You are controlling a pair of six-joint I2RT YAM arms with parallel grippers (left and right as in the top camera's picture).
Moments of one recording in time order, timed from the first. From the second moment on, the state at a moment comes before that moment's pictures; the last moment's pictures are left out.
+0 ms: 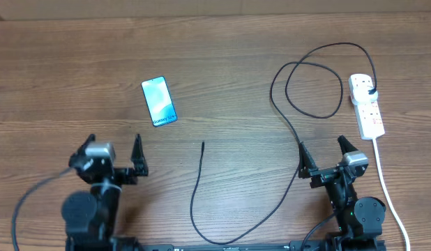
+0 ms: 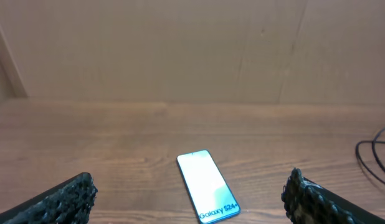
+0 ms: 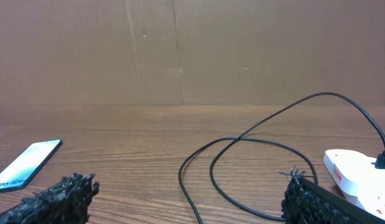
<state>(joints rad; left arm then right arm) 0.05 0.31 0.42 -0.25 0.07 -0.05 0.03 0.01 0.02 -0.02 -0.17 0.09</state>
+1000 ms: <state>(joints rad) 0.05 1.72 1.62 -1.16 0.12 -0.21 0.03 0.01 0.02 -0.02 -0.17 0.09</state>
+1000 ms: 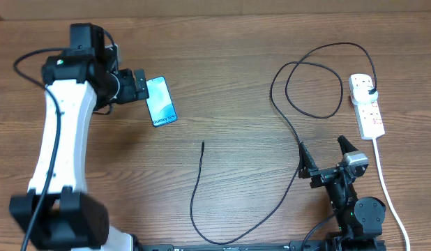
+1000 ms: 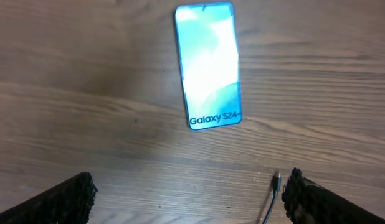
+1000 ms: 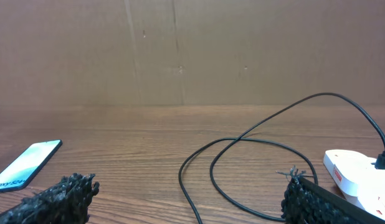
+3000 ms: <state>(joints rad) -0.12 2.36 2.19 -1.35 0.00 -0.55 0.03 0.01 0.02 -0.02 -0.17 0.09</state>
